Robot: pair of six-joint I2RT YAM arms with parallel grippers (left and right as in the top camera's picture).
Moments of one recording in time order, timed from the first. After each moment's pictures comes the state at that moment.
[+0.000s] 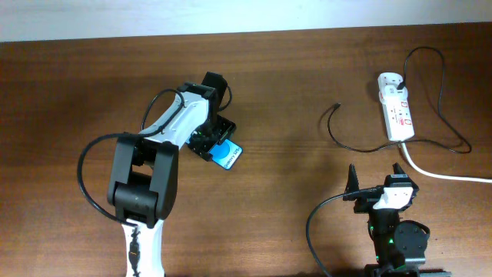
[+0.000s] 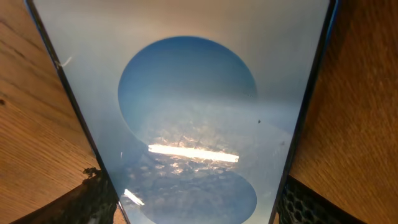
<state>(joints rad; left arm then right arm) -0.34 2.20 1.61 -1.02 0.11 -1.19 -0.03 0.01 0.01 -0.08 0.00 -0.03</state>
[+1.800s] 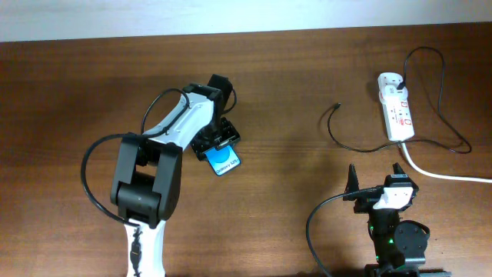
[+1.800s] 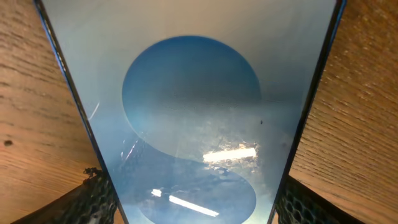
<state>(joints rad) -0.36 2.21 1.63 -1.06 0.08 -0.83 -0.03 0.01 0.01 -0.08 0.00 -0.03</state>
